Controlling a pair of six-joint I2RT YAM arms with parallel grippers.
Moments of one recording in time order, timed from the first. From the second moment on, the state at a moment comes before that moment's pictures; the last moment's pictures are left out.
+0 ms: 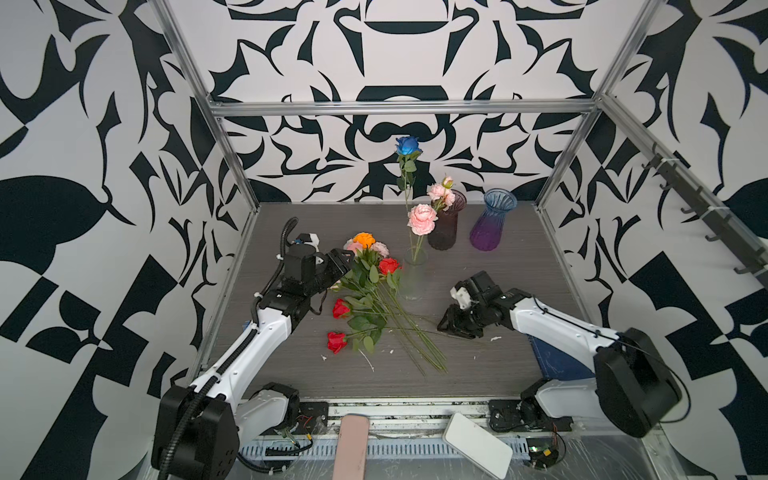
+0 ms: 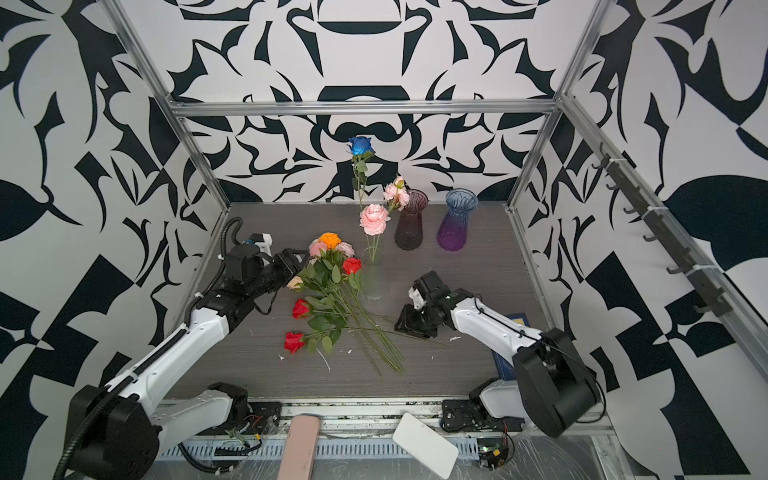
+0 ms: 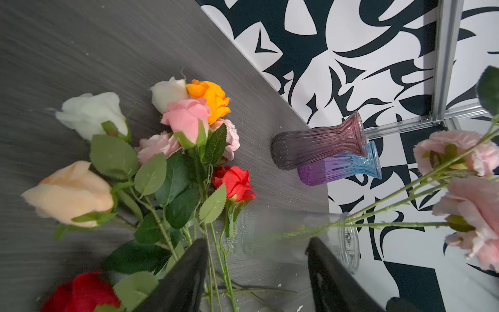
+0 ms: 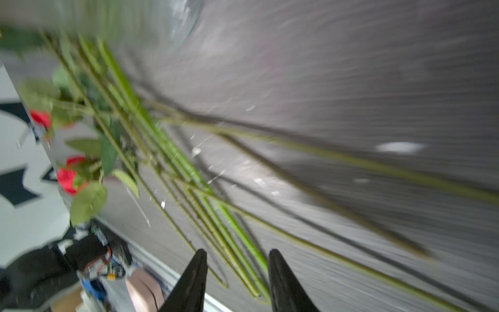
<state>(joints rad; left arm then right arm) -0.31 1.09 0.71 -0.08 0.23 -0.94 0.55 1.38 0.73 -0.54 -0.47 0.69</state>
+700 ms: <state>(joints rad) -0.31 0.94 0.58 -0.13 0.12 -1.02 0.81 1.78 1.10 -0.62 -0.52 0.54</state>
